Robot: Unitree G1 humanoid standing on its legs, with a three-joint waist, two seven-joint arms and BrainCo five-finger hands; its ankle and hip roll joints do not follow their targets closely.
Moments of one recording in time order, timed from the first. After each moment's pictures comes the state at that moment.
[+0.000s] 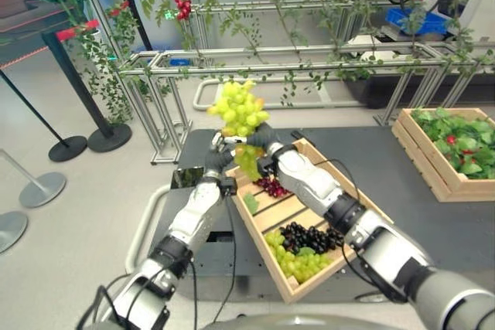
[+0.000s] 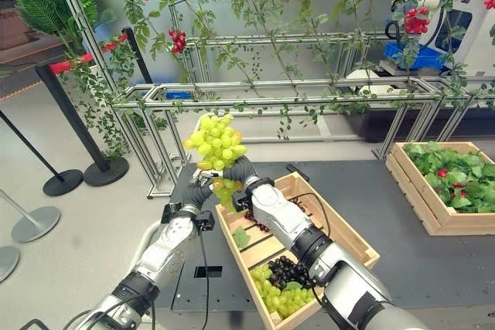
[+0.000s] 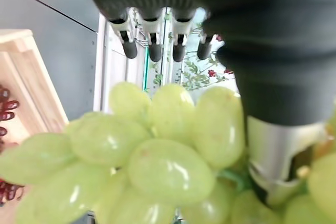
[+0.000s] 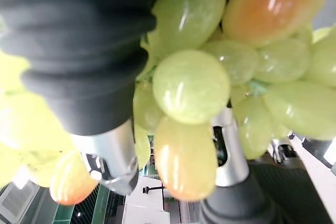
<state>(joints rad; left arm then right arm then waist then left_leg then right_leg) -0.38 0.24 -0.43 0.39 -0.56 -0.05 0.39 -0.73 -0.18 0.66 0.44 0.59 0.09 -0.20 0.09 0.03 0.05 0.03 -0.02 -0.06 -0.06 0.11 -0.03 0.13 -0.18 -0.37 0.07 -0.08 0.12</state>
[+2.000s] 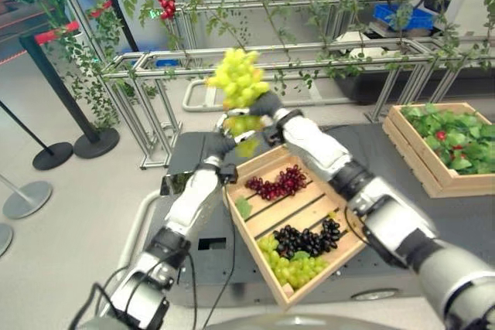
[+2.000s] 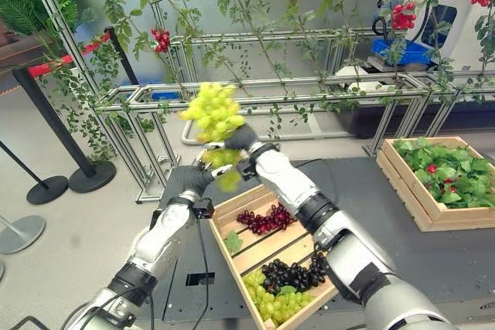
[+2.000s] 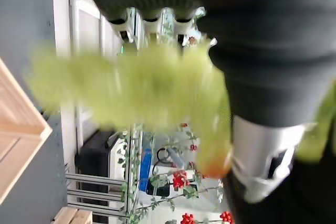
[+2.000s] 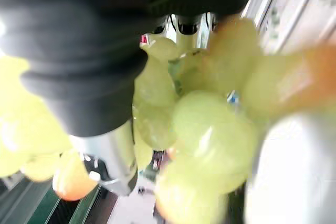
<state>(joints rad) -0.43 0.26 -0.39 0.27 -0.52 -0.01 0.27 -0.94 -0.21 0.64 0.50 0.44 0.11 -0.09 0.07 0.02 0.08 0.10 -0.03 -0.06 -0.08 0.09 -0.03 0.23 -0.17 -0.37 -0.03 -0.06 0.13</state>
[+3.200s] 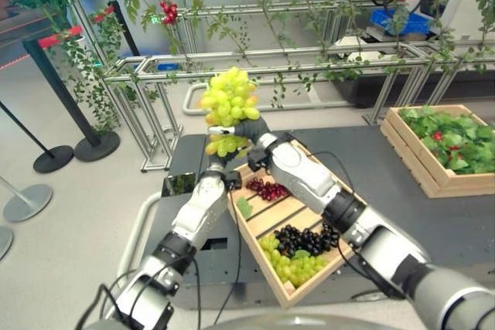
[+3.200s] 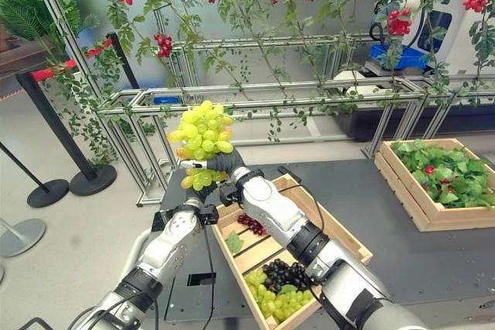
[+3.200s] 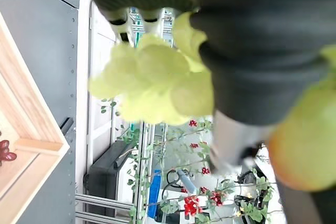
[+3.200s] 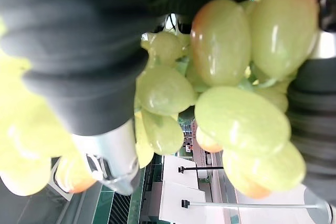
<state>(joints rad) -0.39 0.23 -0.41 0.31 -0.54 -0.01 0.38 -0.74 -0.17 0.66 0.31 0.62 0.04 -0.14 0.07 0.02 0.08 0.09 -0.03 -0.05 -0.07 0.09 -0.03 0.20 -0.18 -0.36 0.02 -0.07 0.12</state>
